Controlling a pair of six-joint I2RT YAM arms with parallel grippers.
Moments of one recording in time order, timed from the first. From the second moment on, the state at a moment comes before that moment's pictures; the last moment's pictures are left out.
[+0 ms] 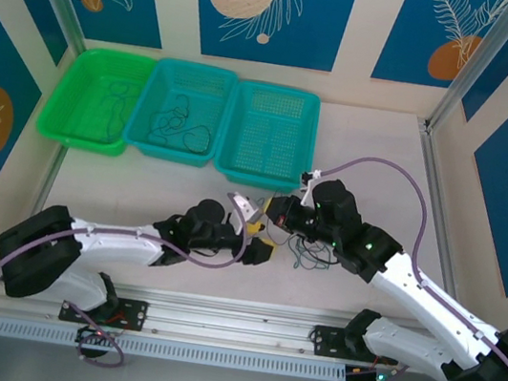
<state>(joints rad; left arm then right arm) -0.99 1.39 0.57 0.50 0.25 -0.38 0.81 0.98 0.88 -0.42 -0.14 1.01</state>
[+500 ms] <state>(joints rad) -1.00 1.47 0.59 0.80 0.30 -0.44 0.72 0.91 0.83 -0.38 -0.13 1.09</state>
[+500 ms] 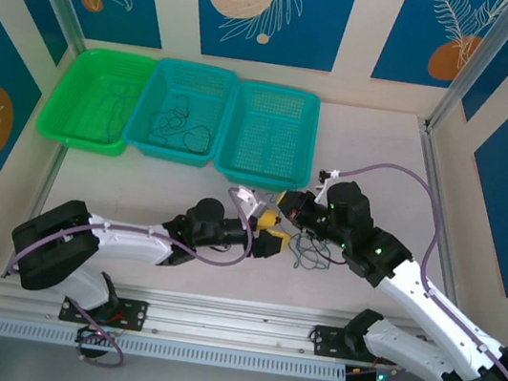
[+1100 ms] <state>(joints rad) -1.01 1.64 0.73 0.87 0.27 -0.48 0.63 0.83 0.76 -0.33 -0.23 1.17</state>
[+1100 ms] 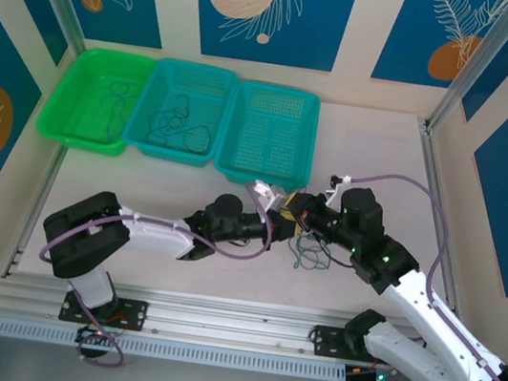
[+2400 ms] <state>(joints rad) -0.98 0.91 0.70 0.17 -0.14 -0.51 0.70 1.30 0.56 -0.42 0.20 1.12</state>
